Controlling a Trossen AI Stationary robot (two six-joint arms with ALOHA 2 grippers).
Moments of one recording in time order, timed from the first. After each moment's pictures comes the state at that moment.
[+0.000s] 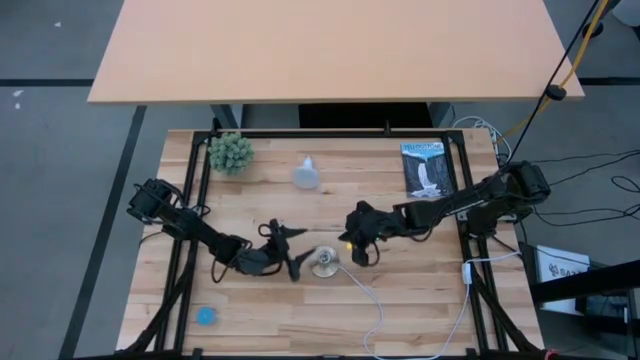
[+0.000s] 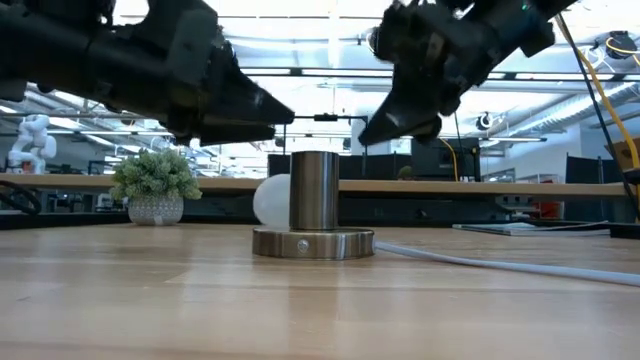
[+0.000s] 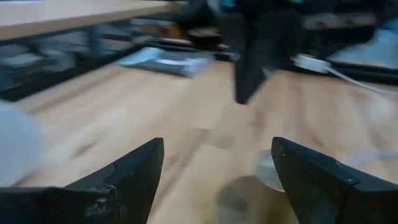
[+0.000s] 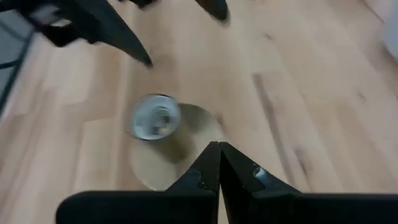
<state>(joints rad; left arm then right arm) -0.48 1.75 0.54 0.96 -0.82 -0.23 0.16 1.56 0.84 0.06 0.11 0.36</state>
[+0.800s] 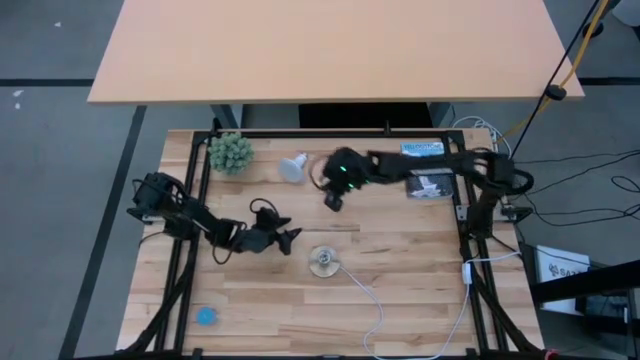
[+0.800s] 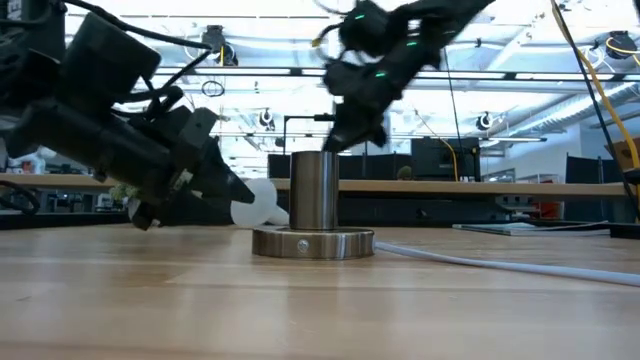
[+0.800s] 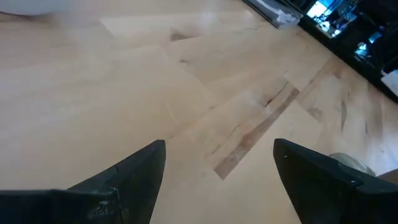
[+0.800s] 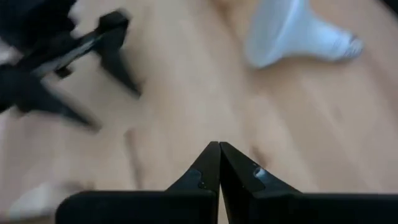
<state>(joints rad) -0.28 1.74 0.32 0.89 -0.65 -0.88 -0.24 1.77 1.24 -0.27 -0.06 0.20</state>
